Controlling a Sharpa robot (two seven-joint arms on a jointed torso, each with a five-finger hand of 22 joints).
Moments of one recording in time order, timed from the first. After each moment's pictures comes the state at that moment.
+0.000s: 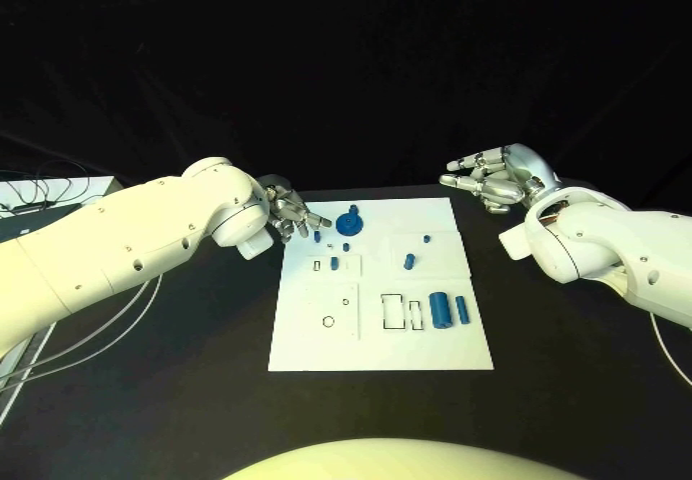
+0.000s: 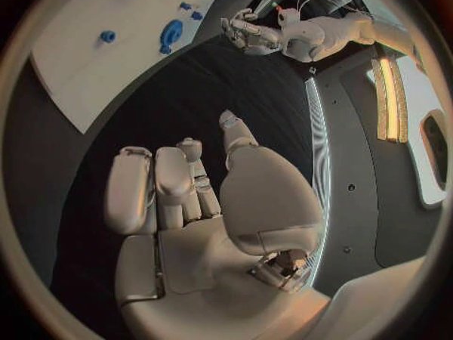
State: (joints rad) left arm 1.20 -0.68 0.15 1.32 -0.91 -0.02 -0.61; left_hand 1.27 -0.02 -0.21 0.09 0.34 1.07 0.09 0.13 0.48 1.25 0.00 0.52 0.46 1.29 -0.05 1.01 0.74 0.12 1.14 -0.05 0.83 0.91; right arm 1.27 -0.88 -0.09 1.44 -0.66 -0.53 0.17; right_hand 1.19 -0.04 -0.06 -0.01 0.35 0.98 0.16 0.07 0.07 1.09 0.05 0.95 1.08 1.44 -0.03 1.13 1.08 0.07 1.47 -0.04 1.21 1.31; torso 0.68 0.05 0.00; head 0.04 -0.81
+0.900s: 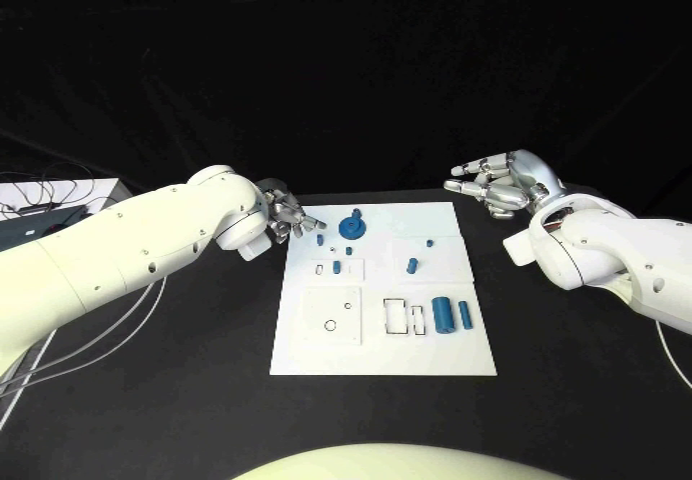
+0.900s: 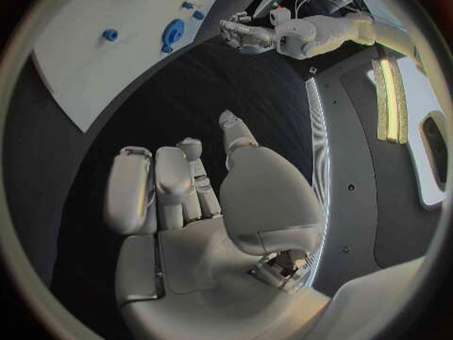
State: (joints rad) left arm 1.20 -0.65 0.13 1.23 -0.97 -0.04 -0.56; left_hand 1.25 -0.04 -0.20 0.11 0.33 1.00 0.05 0.51 0.47 1.24 -0.02 0.67 0.41 1.31 -0.08 1.09 0.74 0.12 1.17 -0.07 0.89 1.00; right arm 1.26 -0.88 -0.09 1.44 -0.66 -0.54 0.18; right_hand 1.19 -0.04 -0.06 -0.01 0.35 0.98 0.15 0.07 0.07 1.08 0.05 0.95 1.07 1.44 -0.03 1.12 1.08 0.07 1.47 -0.04 1.21 1.31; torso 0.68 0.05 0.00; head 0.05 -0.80
